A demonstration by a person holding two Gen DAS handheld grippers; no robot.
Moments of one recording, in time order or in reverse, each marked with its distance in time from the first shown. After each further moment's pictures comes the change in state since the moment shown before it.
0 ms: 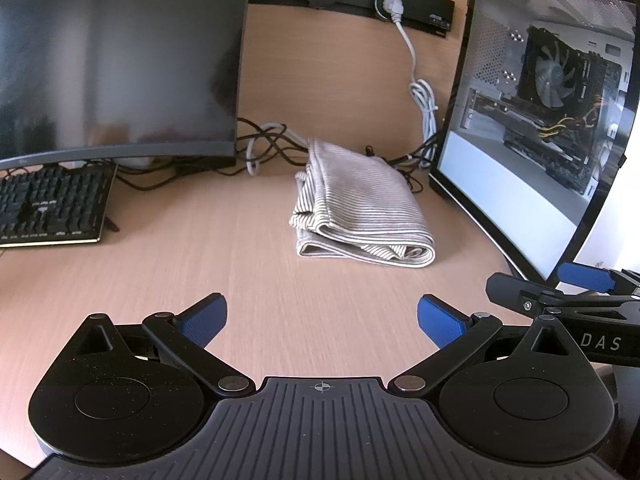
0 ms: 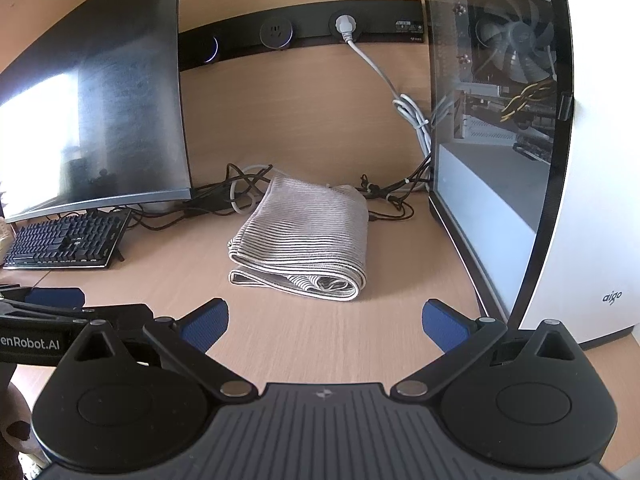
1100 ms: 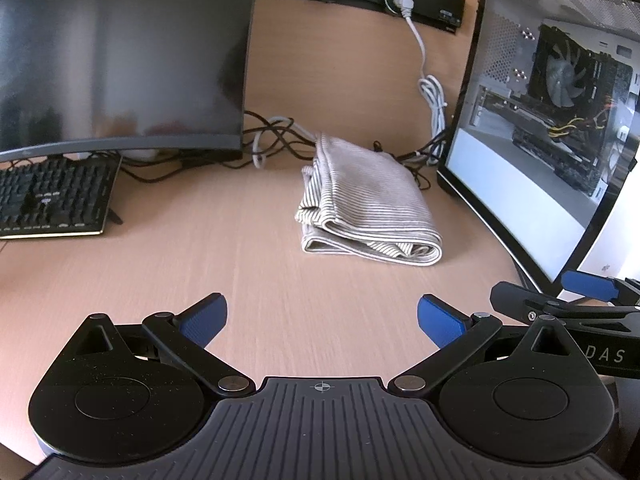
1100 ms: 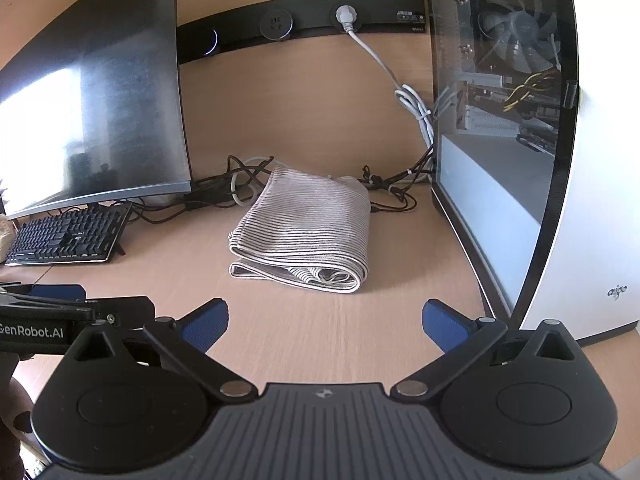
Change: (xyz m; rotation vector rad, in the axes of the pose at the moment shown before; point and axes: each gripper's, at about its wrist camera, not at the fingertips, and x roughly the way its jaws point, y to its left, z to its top) left arm 0.005 0.002 0.003 -0.015 0.020 0.014; right arm 0.003 -0.001 -0.002 0.006 0.026 0.006
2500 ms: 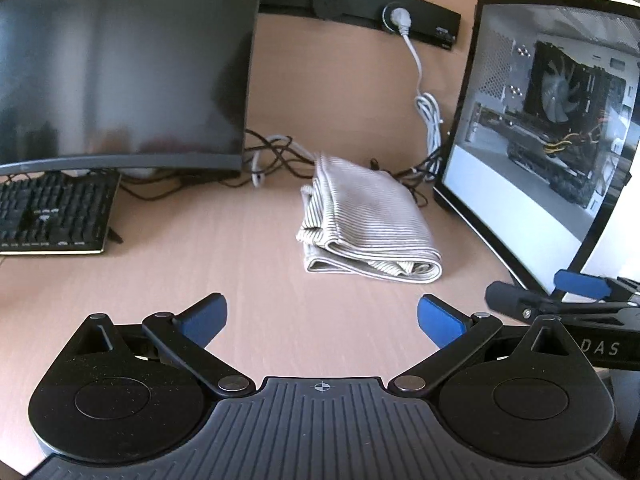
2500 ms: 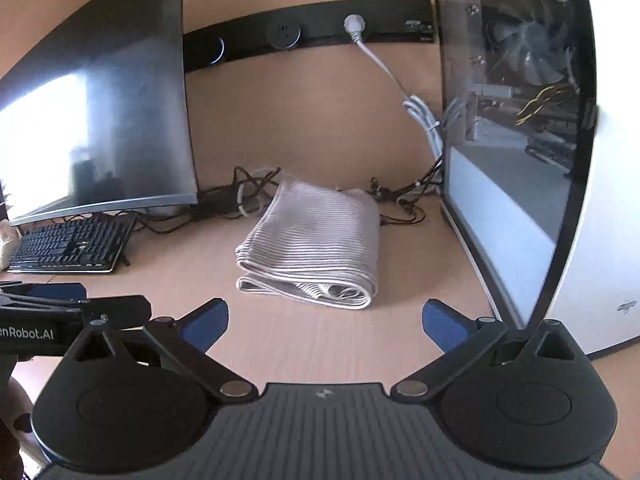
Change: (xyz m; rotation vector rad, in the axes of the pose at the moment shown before) left arm -0.004 0.010 0.007 0.008 -0.045 -0.023; right arm 0.004 0.002 0.008 -0.003 -0.043 -0.003
